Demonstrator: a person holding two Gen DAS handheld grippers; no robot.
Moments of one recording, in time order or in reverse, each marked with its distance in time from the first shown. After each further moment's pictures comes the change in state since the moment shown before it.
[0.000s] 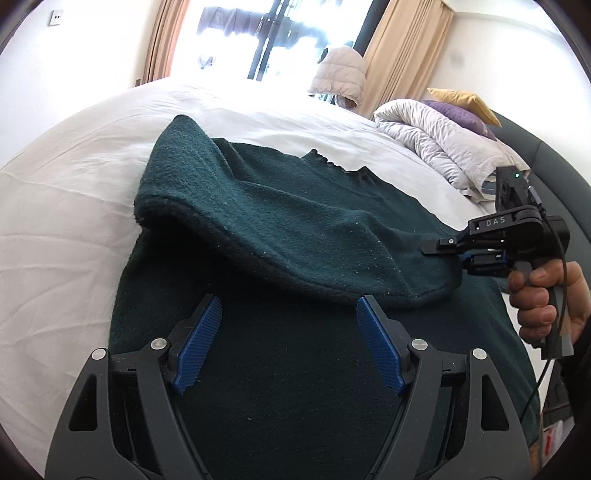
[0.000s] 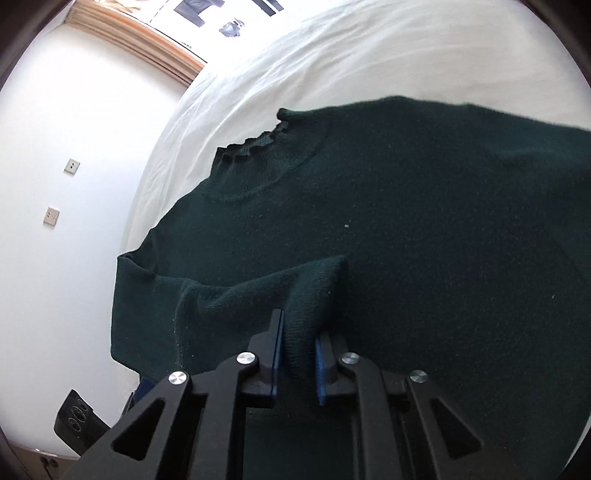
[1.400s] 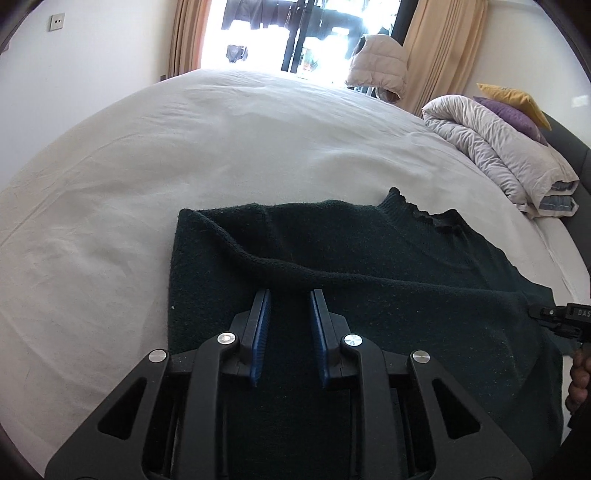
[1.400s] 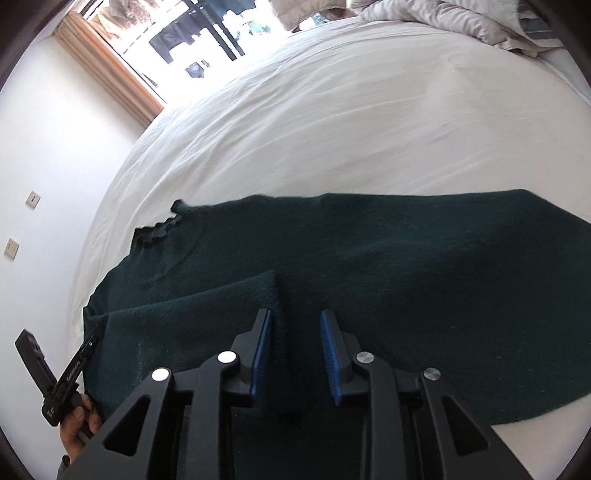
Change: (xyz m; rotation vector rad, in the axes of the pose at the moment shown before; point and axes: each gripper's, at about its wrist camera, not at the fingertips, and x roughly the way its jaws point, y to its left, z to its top) left arm 0.111 0.031 0.102 -0.007 0.039 0.173; right arm -0.069 -0.095 0.016 0.106 -0.212 -0.245
